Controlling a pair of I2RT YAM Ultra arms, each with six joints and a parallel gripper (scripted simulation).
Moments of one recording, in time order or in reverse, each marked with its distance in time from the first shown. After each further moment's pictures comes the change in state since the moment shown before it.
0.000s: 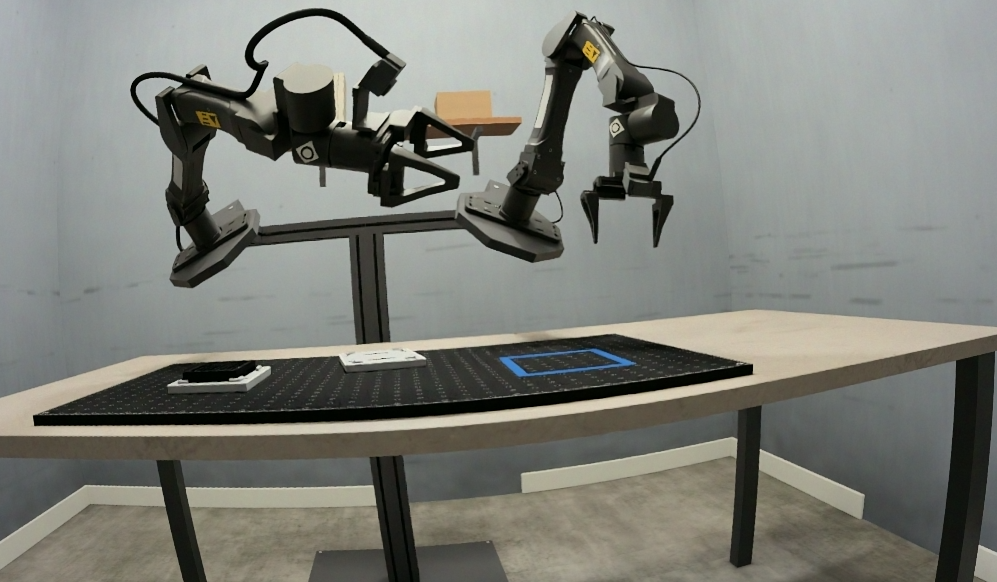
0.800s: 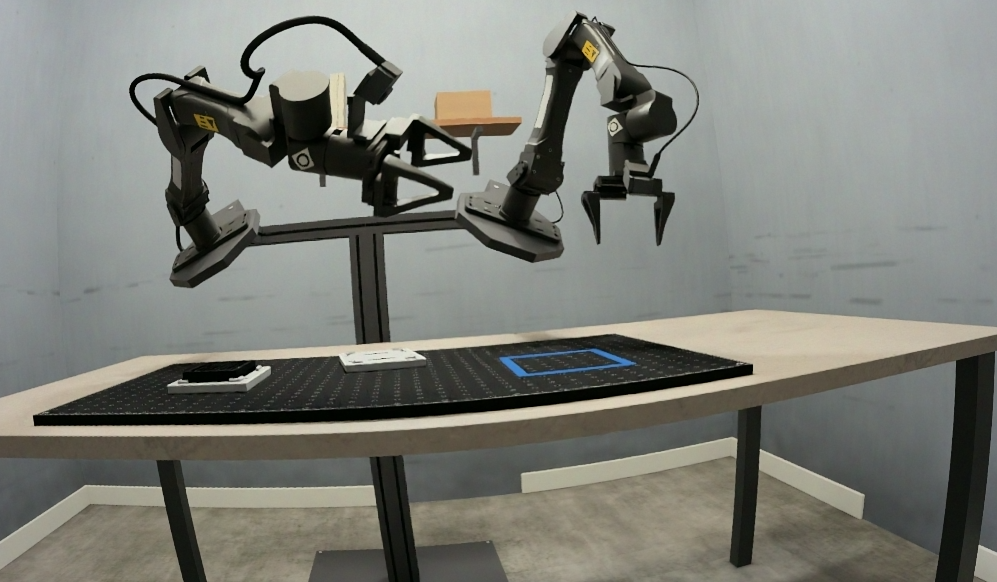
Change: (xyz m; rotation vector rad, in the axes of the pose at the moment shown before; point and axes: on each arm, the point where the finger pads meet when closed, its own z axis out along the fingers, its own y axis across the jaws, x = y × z) left arm -0.009 0.003 -0.001 -0.037 -0.024 0.011; right arm 0.008 -0.013 -0.002 0.040 0.002 0.009
